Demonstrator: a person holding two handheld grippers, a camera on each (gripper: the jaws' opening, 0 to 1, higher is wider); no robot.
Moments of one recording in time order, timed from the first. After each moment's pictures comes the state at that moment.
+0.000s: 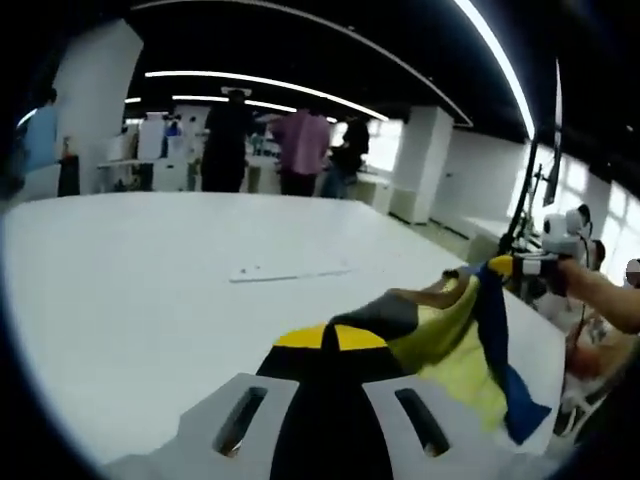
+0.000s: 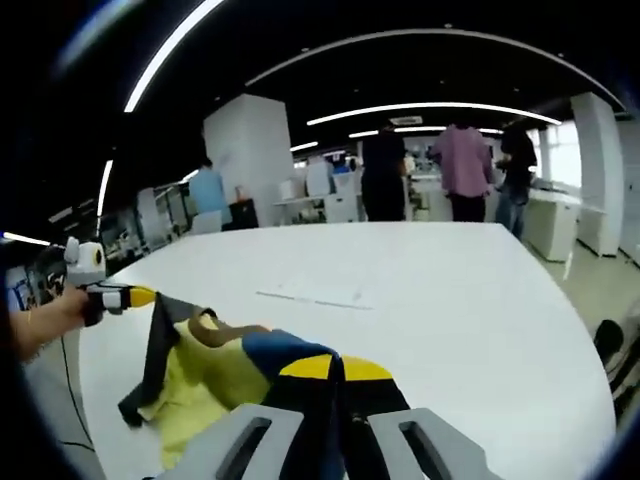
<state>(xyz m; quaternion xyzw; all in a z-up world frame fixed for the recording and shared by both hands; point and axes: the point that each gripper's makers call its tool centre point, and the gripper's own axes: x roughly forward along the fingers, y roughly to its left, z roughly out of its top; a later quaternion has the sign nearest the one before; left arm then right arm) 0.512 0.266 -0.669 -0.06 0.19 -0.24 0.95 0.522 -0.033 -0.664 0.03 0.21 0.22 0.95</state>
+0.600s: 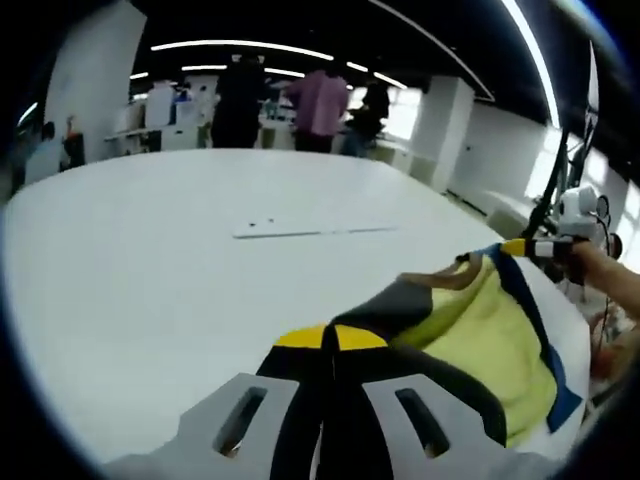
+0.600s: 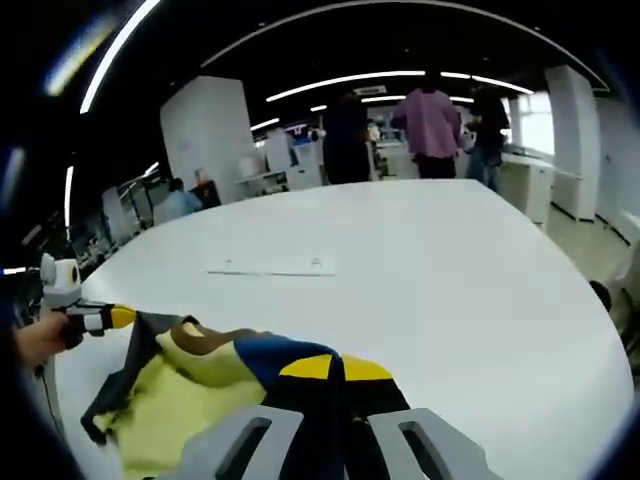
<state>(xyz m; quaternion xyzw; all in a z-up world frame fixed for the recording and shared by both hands) 0.558 0.263 -0.753 -0.04 0.27 -0.22 0.94 0.576 -0.045 -0.744 0.05 0.29 0.14 0.95</state>
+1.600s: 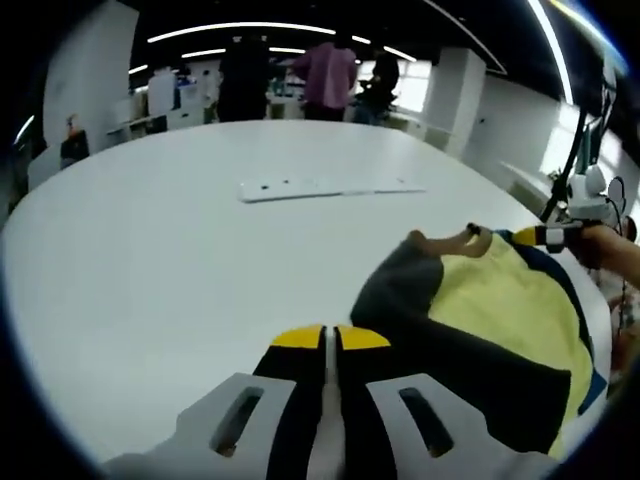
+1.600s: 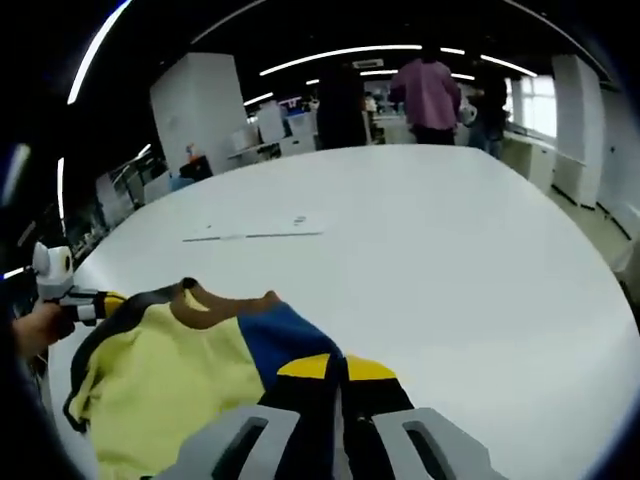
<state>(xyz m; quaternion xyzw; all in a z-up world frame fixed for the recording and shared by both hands) 0.569 0.279 -0.789 -0.01 0.32 -0.20 0.93 0.587 -0.042 -0.784 0.03 0.33 0.15 0.93</state>
